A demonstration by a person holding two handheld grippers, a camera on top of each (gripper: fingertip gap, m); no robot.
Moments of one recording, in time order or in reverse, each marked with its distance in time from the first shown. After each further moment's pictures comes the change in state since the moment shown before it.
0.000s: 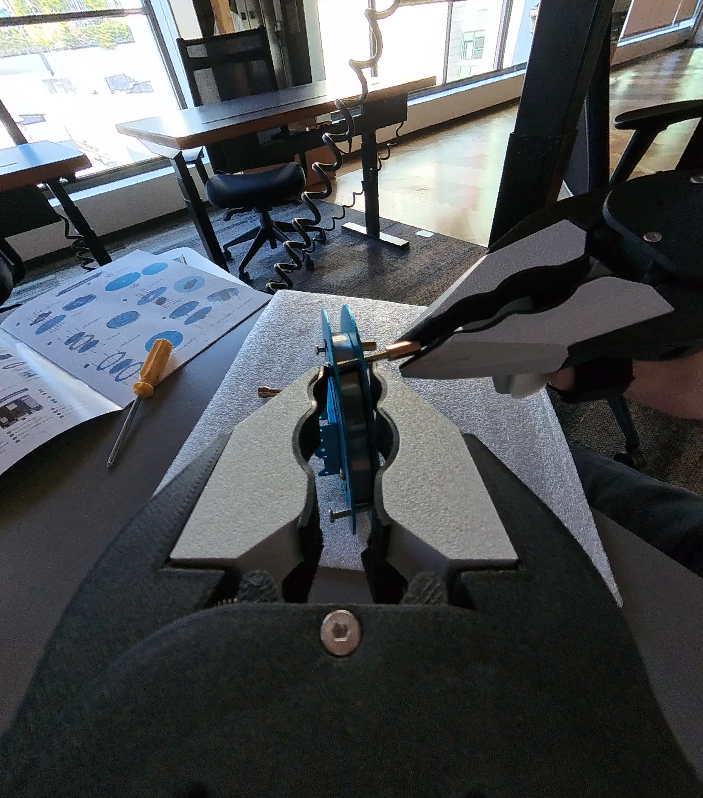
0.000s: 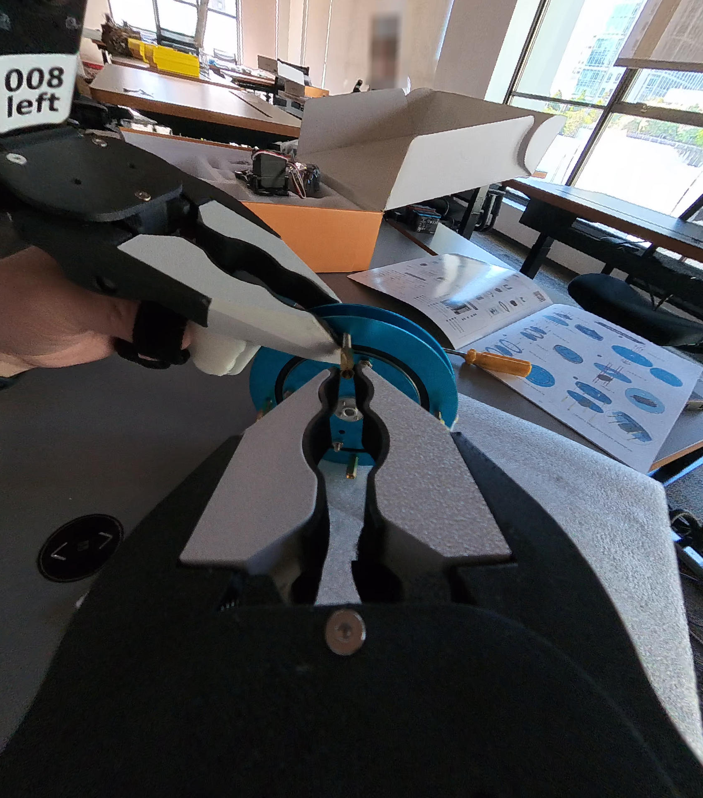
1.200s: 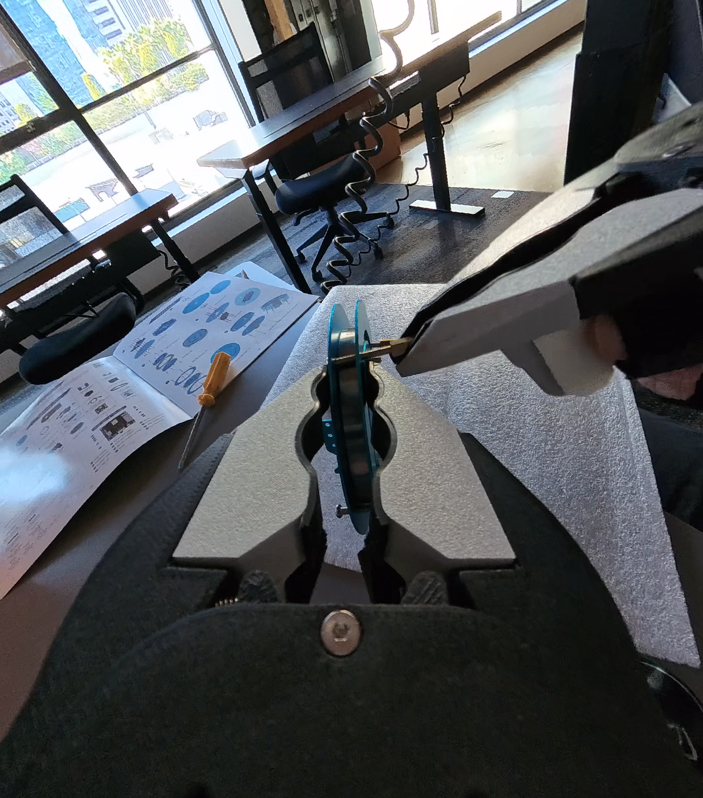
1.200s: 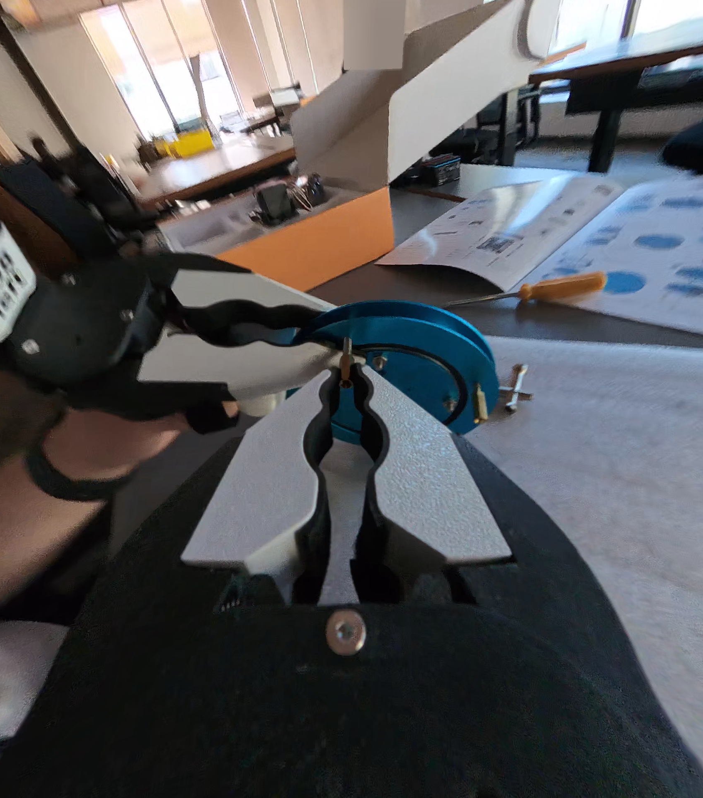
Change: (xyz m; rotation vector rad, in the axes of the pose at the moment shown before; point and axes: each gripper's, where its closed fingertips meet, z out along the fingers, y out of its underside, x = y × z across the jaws) left arm 0.003 0.001 0.008 -0.036 -0.173 0.206; right arm 0.000 0.004 -0.003 -0.018 -0.065 0.428
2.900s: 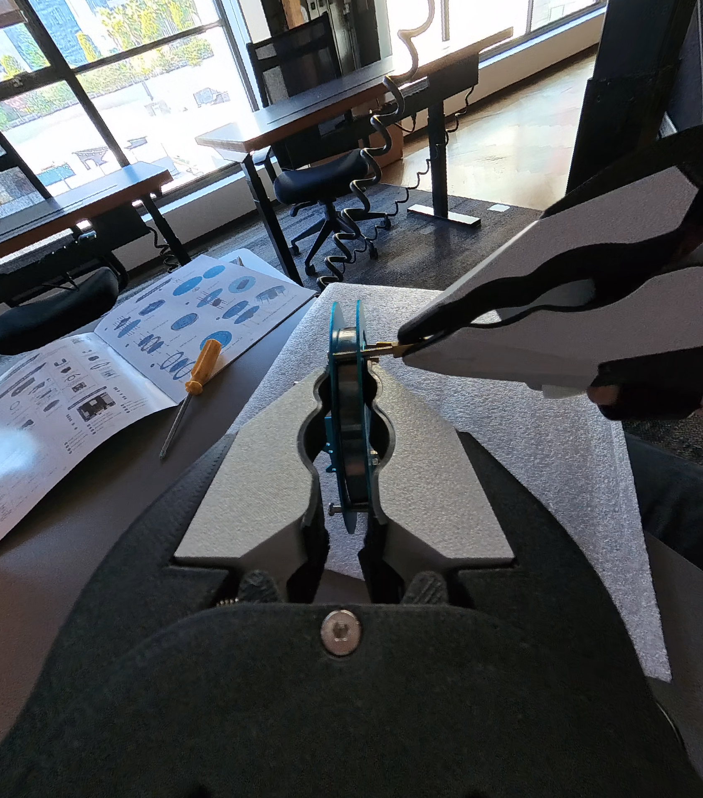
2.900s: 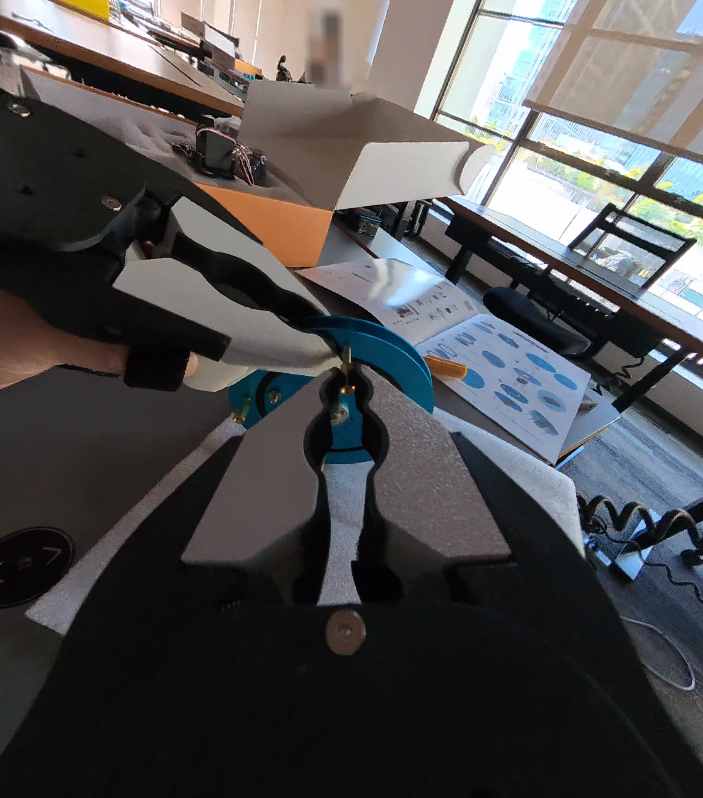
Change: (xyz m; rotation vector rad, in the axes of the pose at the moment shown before) left arm -0.003 0.001 0.003 -0.007 0.002 -0.096; right arm 0.001 -0.010 -0.004 0.035 0.237 -0.557
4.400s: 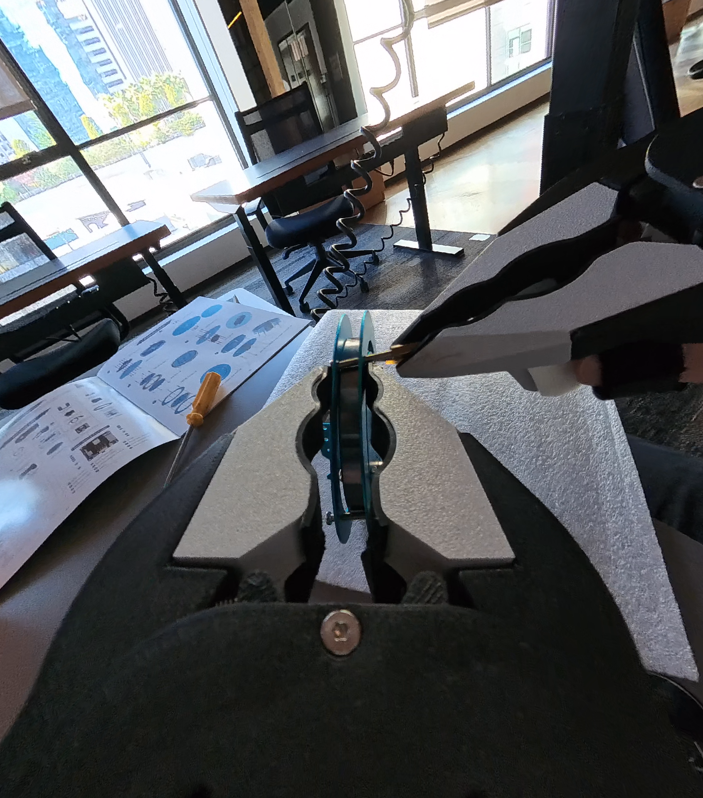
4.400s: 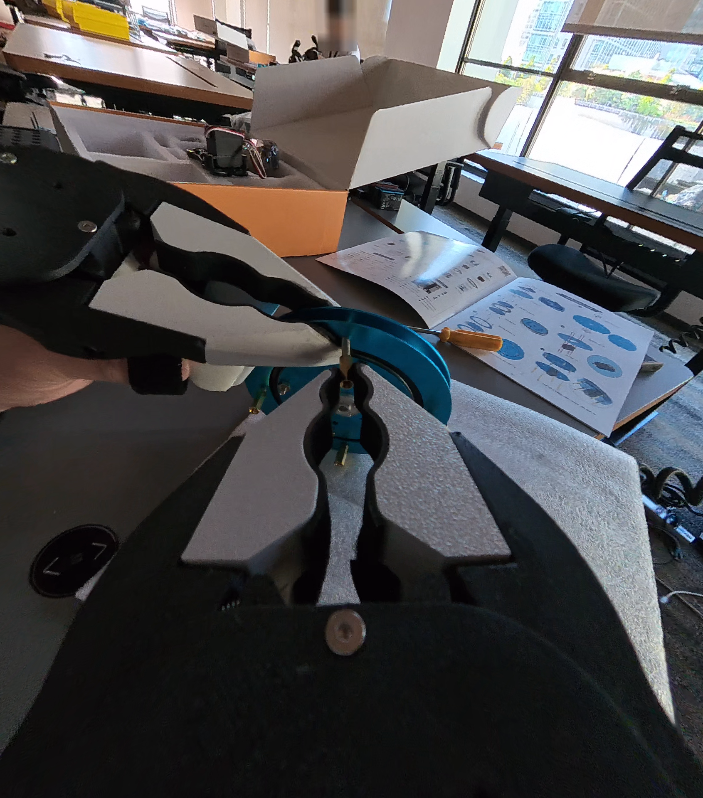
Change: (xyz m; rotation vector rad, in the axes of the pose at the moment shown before) left arm 0.003 -0.005 -0.004 0.097 0.037 0.062; right arm -0.001 0.008 0.002 -0.046 -0.066 0.144
